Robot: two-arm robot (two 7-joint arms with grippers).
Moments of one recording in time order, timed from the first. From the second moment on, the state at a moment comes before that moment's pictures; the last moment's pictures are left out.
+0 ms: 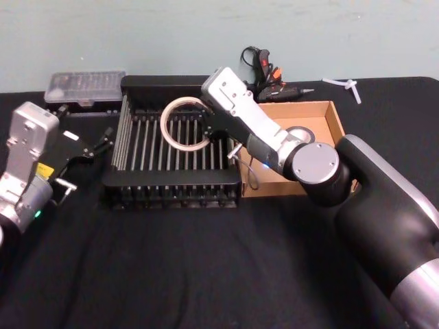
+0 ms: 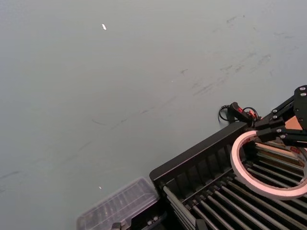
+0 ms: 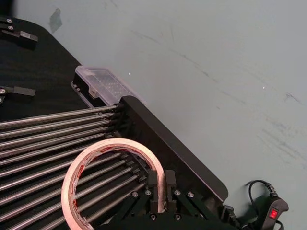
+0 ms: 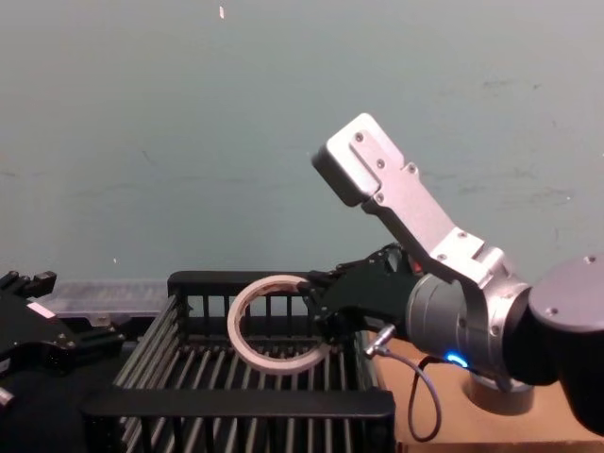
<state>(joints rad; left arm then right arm) -0.20 0.60 0.45 -1.41 -0.25 -0.12 0.03 0.52 0.09 -0.50 -1.08 -0.21 -0.02 0.25</state>
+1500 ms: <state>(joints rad) -0.20 0.60 0.45 -1.41 -0.25 -0.12 0.03 0.52 0.09 -0.50 -1.08 -0.21 -0.02 0.25</state>
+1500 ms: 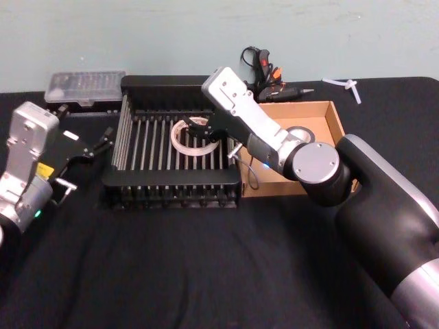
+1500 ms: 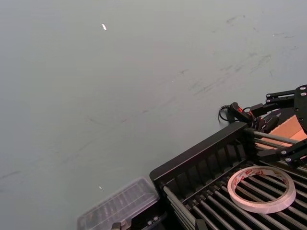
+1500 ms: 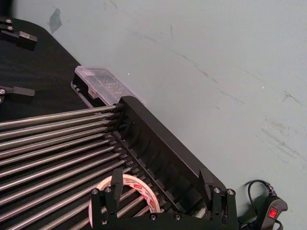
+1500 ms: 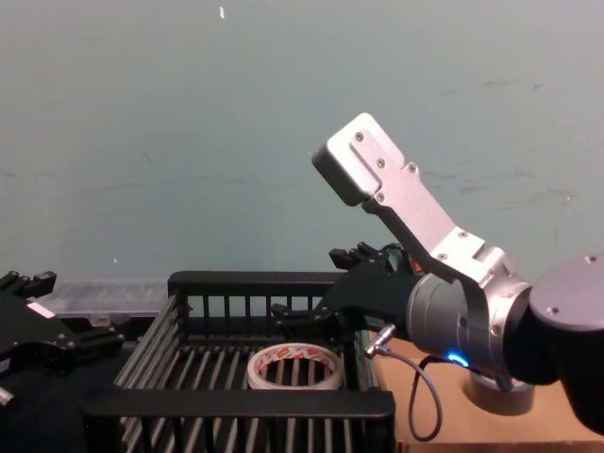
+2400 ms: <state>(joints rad) -0.20 0.60 0.45 -1.41 -0.25 -0.12 0.03 0.36 0.18 -0.39 -1.39 -0.20 0.06 0.22</state>
